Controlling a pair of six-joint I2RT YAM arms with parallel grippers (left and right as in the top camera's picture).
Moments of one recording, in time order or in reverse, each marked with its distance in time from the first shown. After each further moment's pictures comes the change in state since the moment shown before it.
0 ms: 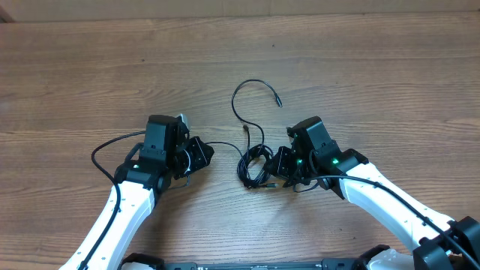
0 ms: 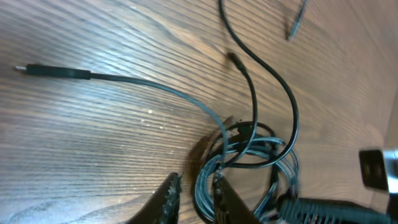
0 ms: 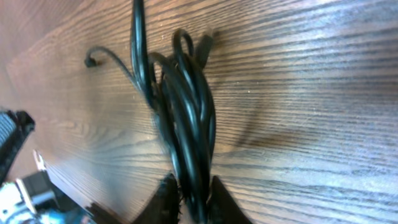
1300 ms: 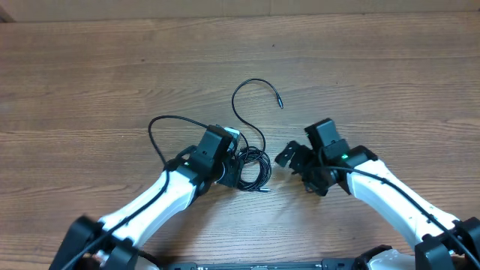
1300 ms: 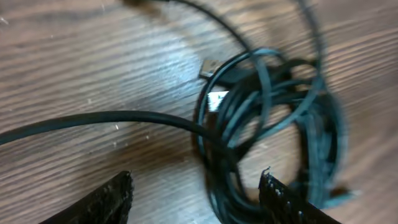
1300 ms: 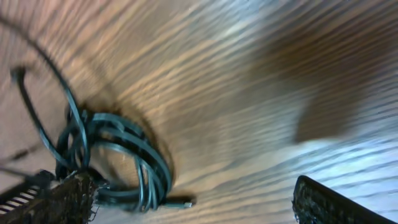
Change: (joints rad) left arm -0.316 0.237 0.000 0.116 -0.302 0.494; right arm -0.092 0.000 0.000 -0.172 0.179 0.189
